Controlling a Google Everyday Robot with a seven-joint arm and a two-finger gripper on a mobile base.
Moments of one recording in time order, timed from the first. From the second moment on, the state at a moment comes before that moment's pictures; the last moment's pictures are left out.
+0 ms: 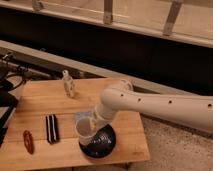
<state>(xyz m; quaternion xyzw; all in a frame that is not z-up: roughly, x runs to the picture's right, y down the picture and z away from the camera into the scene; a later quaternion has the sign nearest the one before) -0.040 0.178 0.678 -0.38 0.06 0.59 0.71</state>
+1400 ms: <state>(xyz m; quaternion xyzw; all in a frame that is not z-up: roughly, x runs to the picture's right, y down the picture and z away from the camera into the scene) -0.015 0.177 0.690 -0.35 0.13 0.68 0.64</state>
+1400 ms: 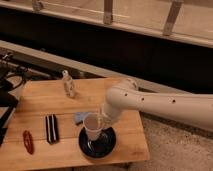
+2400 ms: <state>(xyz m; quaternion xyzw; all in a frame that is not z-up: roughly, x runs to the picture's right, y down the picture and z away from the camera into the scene) -0.018 0.177 0.694 -0.35 0.14 0.68 0.63</state>
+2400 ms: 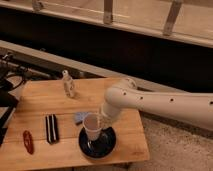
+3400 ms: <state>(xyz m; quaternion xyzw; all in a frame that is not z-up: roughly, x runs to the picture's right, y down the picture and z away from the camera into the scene) -0.023 0.177 0.697 -0.35 0.14 0.68 0.63</state>
